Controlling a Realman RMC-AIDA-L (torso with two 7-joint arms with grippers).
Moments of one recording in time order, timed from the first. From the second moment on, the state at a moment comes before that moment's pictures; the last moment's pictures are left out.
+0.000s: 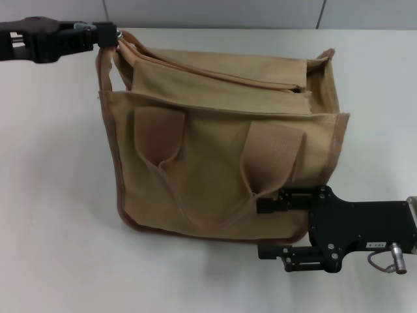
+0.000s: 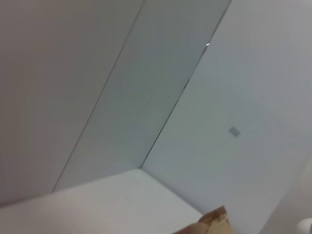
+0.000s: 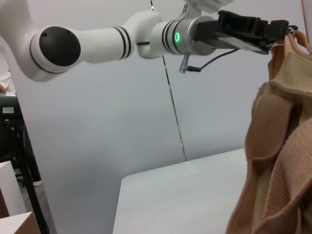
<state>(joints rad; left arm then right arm) -0.54 -1.99 0.59 1.07 1.86 1.86 -2.06 0.52 2.08 -0.74 -0.39 -2.03 -1.79 0.98</state>
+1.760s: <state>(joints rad) -0.57 -1.85 0.42 0.81 2.05 1.86 -1.92 0.51 2.08 -0.74 -0.37 -2.03 -1.79 0.95</state>
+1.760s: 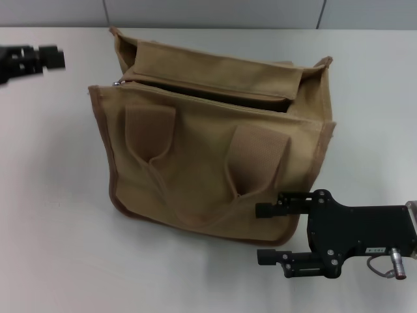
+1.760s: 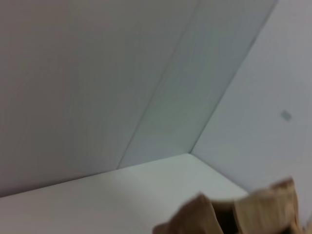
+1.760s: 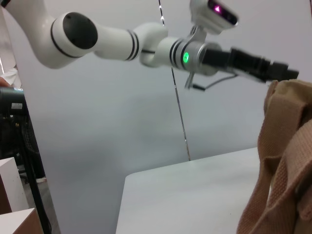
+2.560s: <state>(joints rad) -0.51 -2.00 0.53 0.73 2.05 1.64 -1.33 0.52 2.08 -0.73 -0.37 -2.03 -1.79 0.99</state>
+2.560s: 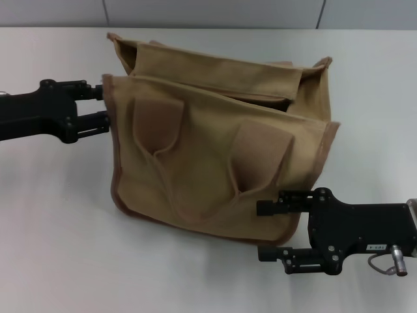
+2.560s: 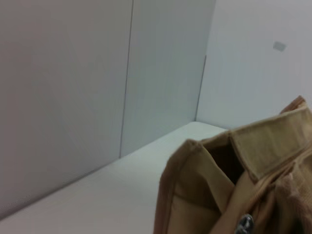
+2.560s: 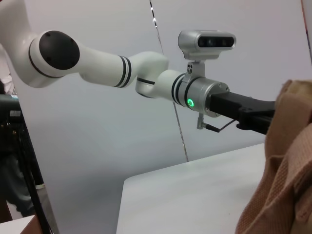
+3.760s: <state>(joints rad) -0.46 -1.99 0.53 0.73 1.94 1.71 -1.20 0.51 2.08 -0.73 -0.38 -2.03 -1.79 1.00</state>
